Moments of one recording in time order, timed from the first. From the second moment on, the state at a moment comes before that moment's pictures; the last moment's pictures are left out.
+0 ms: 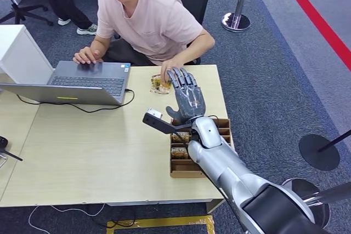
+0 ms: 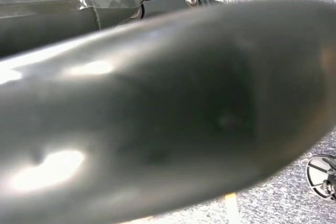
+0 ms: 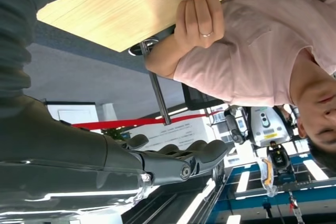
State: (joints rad) left arm -0.08 -0.11 1.15 -0.23 -1.36 0.09 0.01; right arm -0.71 0.17 0.57 -0.57 1.00 -0.69 -0.20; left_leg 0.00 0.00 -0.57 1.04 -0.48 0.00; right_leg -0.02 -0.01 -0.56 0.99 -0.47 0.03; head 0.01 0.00
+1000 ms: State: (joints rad) left arm -0.08 -0.11 1.15 -0.23 -1.35 0.10 0.03; right arm -0.73 -0.06 0.09 -0.78 0.43 -0.41 -0.30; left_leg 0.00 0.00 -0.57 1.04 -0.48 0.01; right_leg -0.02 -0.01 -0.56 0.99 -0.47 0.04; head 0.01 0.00
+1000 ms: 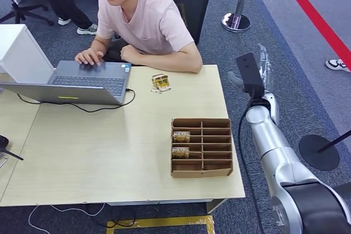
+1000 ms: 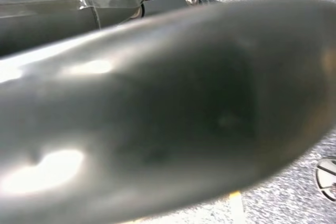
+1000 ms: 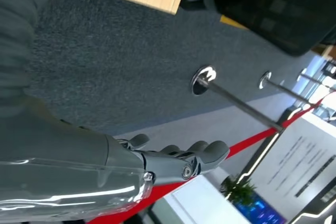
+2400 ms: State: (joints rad) left arm -0.08 -0.11 1.16 -0.23 -1.31 0.13 0.04; right arm -0.29 -0.25 -0.59 -0.52 0.10 -0.20 -0.36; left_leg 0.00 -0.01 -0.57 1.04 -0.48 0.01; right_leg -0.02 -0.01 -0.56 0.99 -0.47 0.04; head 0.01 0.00
